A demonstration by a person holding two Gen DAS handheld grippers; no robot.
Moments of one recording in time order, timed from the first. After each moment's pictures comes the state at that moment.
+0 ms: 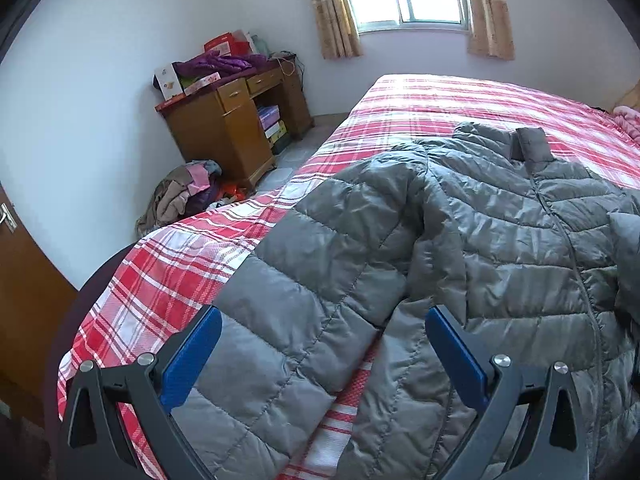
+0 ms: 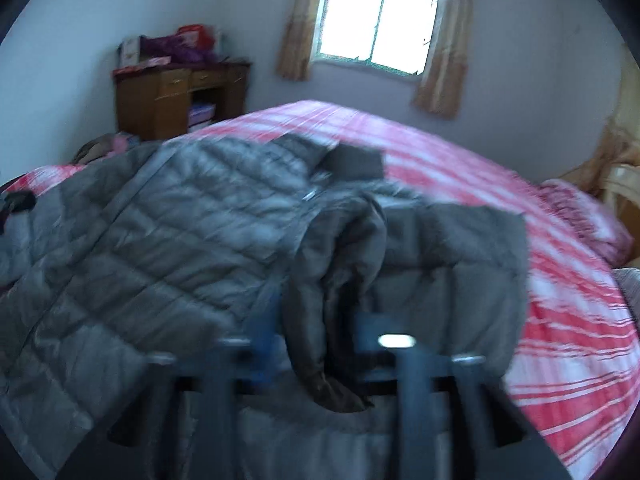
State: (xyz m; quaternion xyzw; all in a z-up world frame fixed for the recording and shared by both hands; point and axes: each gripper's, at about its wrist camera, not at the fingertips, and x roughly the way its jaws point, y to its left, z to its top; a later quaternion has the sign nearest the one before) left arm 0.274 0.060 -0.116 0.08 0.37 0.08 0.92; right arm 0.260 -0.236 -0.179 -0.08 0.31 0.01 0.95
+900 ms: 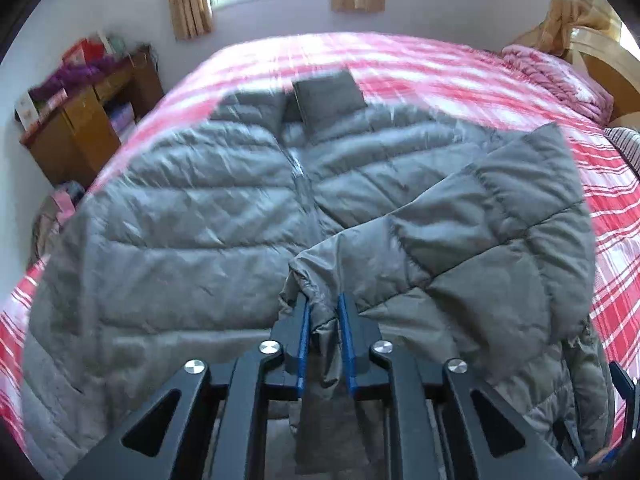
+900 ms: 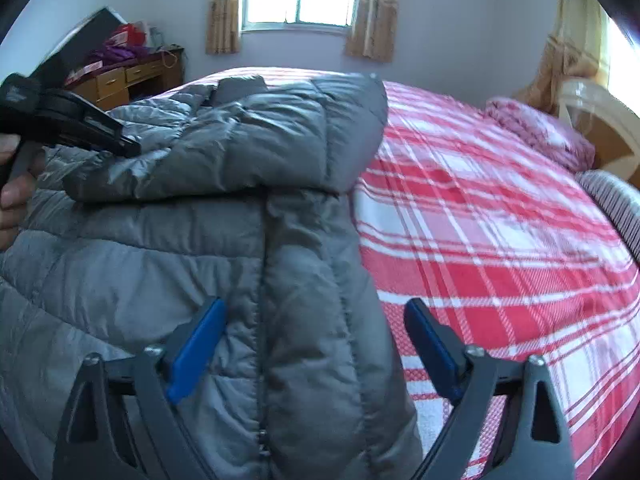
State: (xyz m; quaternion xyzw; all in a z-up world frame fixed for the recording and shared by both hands) left arm 0.337 -0.166 -0.151 0.10 0.43 -0.14 0.89; right arm 0.181 -0.375 -0.224 0.00 0.36 -0.09 0.93
